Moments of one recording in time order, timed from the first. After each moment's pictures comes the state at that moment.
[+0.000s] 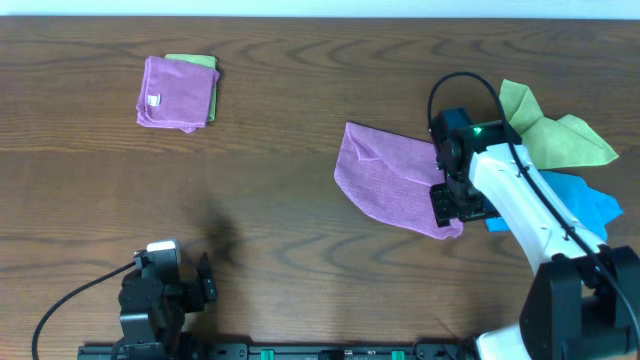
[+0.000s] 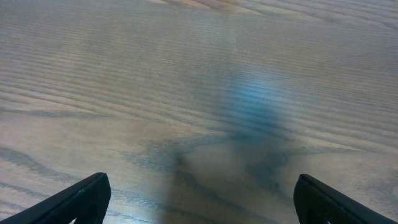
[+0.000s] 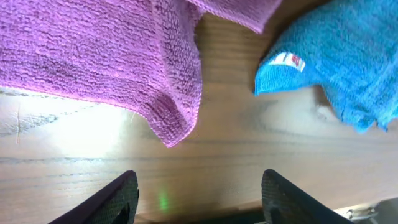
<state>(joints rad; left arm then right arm) 0.04 0.01 0.27 -0.93 -0.03 -0.06 0.22 1.66 1.18 -1.26 0.25 0.15</state>
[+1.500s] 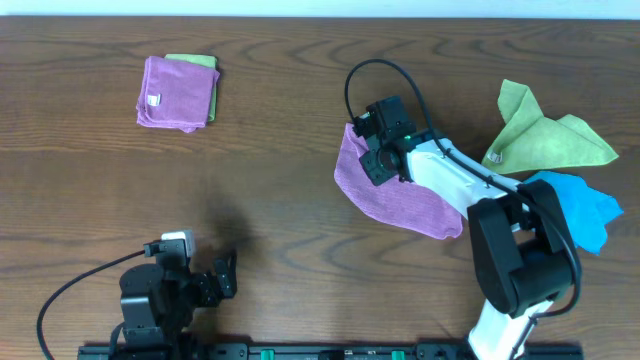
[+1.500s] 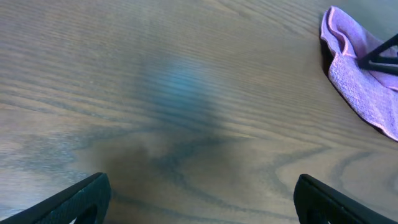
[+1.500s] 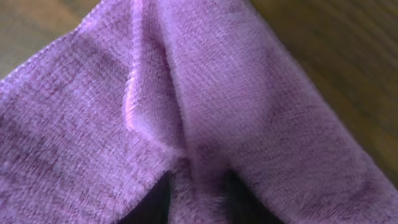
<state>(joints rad) 0.04 0.16 0.28 -0.84 0.28 -0.22 0.40 1.93 1.18 -0.46 0.07 -0.15</state>
